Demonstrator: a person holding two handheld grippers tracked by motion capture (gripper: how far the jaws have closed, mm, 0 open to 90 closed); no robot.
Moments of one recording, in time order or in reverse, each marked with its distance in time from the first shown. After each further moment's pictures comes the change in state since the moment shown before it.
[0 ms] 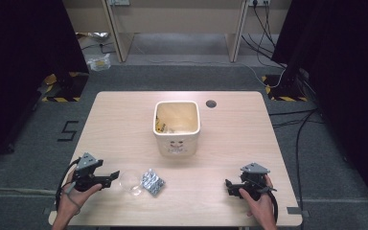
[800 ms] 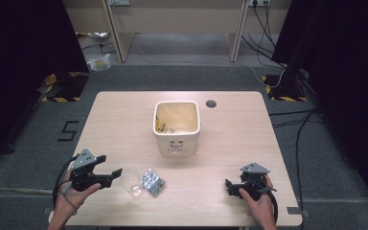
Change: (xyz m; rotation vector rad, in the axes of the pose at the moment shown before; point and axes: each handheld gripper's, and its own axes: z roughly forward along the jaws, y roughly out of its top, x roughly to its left) left arm -0.024 0.027 -0.024 -0.069 -0.075 0.036; right arm 0.000 0.000 0.000 0.003 -0.002 0.000
